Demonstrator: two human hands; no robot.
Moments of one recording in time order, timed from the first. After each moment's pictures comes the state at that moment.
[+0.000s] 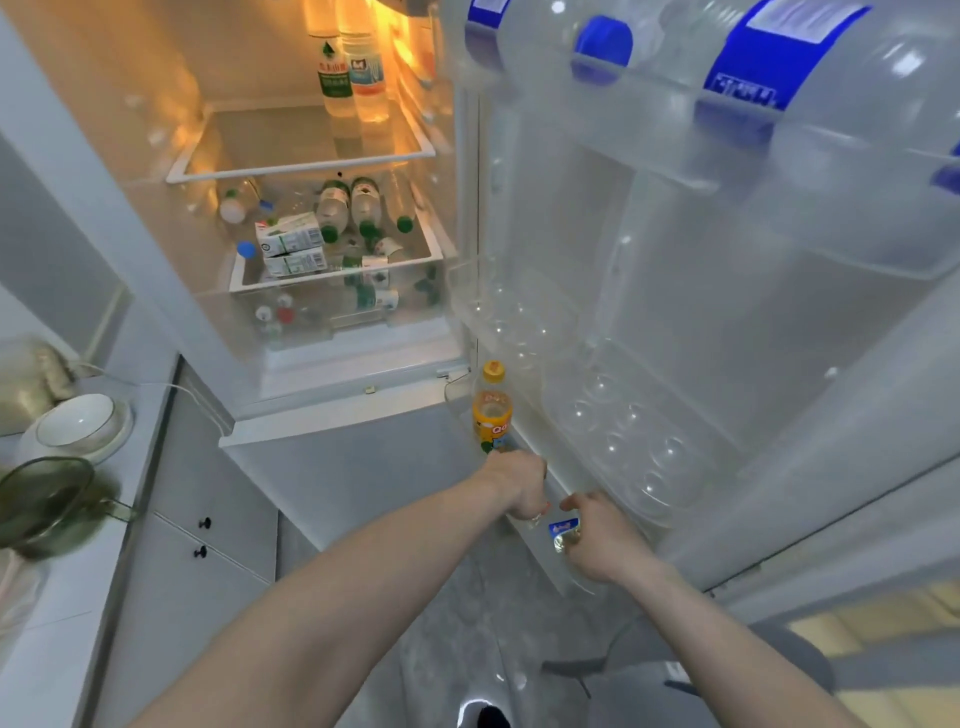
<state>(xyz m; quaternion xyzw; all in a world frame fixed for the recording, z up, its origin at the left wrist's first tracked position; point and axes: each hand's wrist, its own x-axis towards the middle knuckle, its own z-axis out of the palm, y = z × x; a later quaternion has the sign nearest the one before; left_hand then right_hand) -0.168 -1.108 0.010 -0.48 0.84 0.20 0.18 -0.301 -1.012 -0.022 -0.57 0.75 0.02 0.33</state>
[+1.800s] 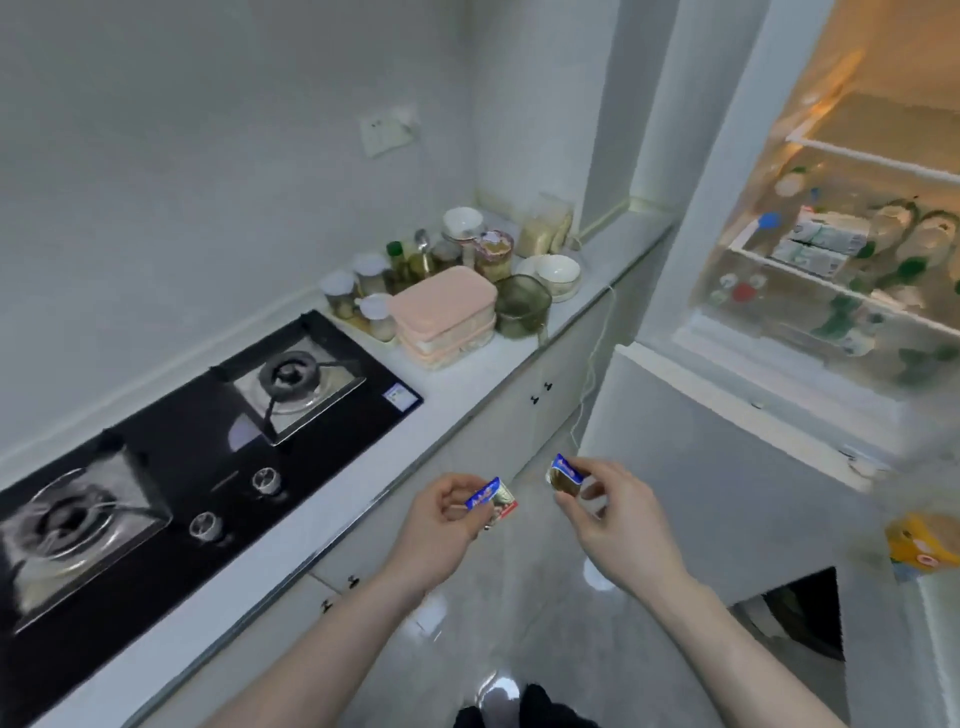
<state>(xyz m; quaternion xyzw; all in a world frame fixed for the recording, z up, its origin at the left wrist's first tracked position) 0.129 -0.754 0.028 -0.75 0.15 0.35 -0.54 -0.014 -0.927 0.036 -0.86 0.32 -0.14 0.37</state>
